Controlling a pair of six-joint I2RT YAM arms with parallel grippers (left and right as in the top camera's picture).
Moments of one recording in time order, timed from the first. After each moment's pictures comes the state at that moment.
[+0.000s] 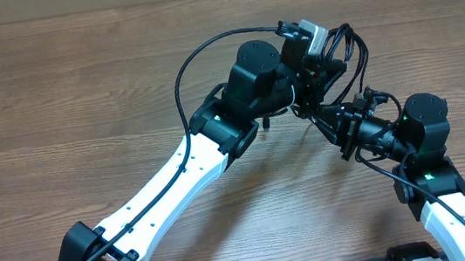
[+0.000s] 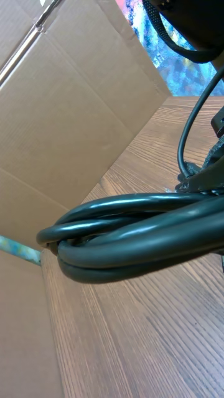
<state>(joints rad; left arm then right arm) -0.73 1.66 1.33 0.10 0.48 -0.42 0.07 0.99 0.55 0.15 -0.88 1.80</state>
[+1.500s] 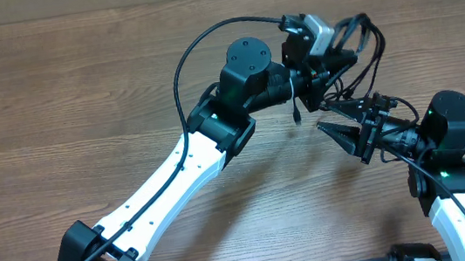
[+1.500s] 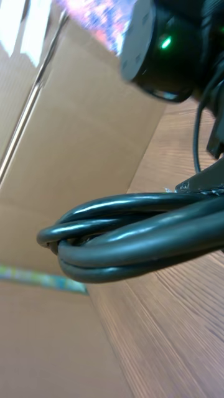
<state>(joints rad) -0.71 1.66 1.33 0.28 0.62 -0.30 -0.11 0.99 0.55 0.14 -1.17 1.95</state>
